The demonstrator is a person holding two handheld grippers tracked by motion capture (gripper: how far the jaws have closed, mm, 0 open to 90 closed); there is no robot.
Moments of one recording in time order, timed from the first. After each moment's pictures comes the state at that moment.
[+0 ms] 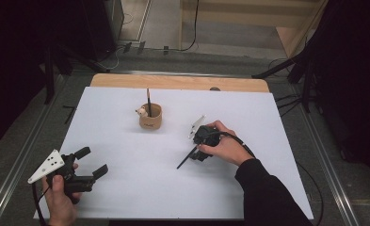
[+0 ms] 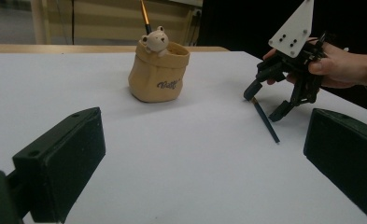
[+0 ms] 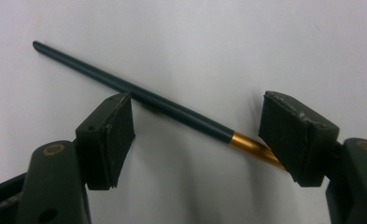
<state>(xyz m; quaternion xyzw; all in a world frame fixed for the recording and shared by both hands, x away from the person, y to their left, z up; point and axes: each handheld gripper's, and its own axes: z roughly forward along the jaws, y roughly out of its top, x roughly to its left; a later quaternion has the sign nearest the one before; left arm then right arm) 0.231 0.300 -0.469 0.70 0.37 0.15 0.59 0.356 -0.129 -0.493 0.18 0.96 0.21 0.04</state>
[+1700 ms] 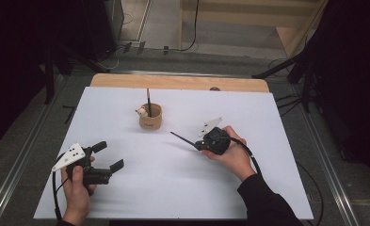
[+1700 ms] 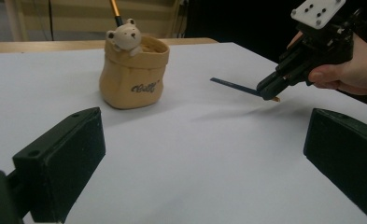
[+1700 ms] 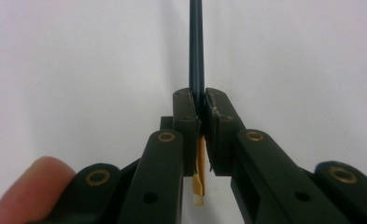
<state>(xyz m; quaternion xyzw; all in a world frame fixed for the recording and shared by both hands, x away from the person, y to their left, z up) 0.256 0.254 -0.471 0.73 0.34 0.13 0.58 0.325 -0.153 -0.474 0.26 0.92 0.29 0.09</state>
